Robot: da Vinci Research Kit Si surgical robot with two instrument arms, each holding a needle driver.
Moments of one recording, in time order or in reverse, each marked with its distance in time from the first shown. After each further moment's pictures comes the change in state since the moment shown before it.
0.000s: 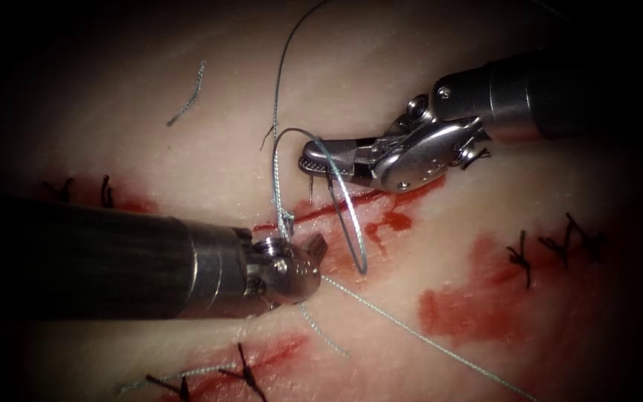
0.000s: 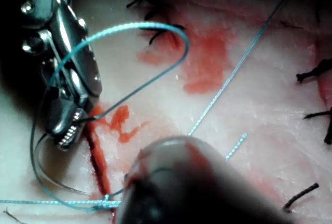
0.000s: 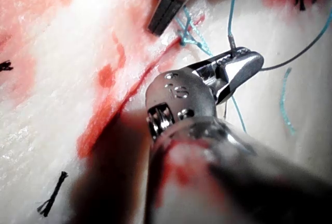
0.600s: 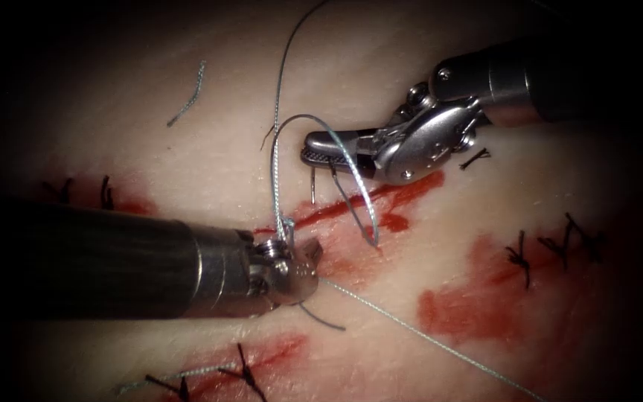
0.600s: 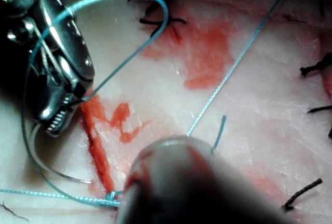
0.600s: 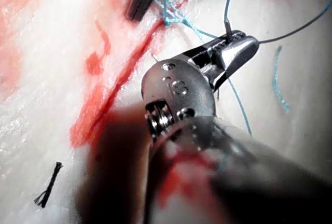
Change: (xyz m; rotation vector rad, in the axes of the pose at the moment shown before) right arm 0.000 0.002 0.000 -0.045 -0.006 0.207; left arm -0.001 0.001 0.001 -0.034 -0.065 0.009
